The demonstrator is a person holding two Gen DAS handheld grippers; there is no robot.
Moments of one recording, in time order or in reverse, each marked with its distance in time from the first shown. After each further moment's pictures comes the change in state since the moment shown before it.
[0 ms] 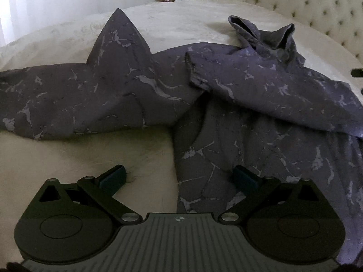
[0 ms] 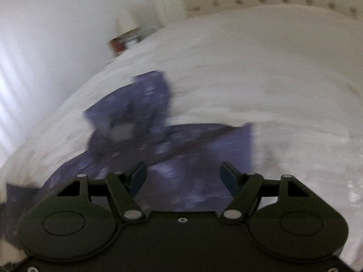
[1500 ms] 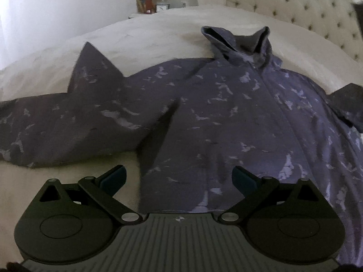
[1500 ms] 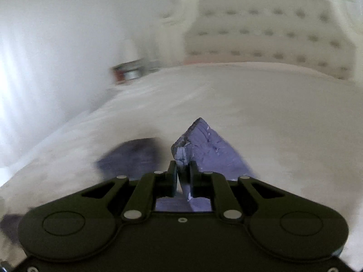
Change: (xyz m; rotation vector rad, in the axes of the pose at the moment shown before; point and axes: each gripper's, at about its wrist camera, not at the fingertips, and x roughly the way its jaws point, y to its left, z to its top) left arm -0.018 -0.034 0.015 0.086 -0.041 -0.028; right arm -0.130 0.049 0.096 -0.157 -0.133 -0.011
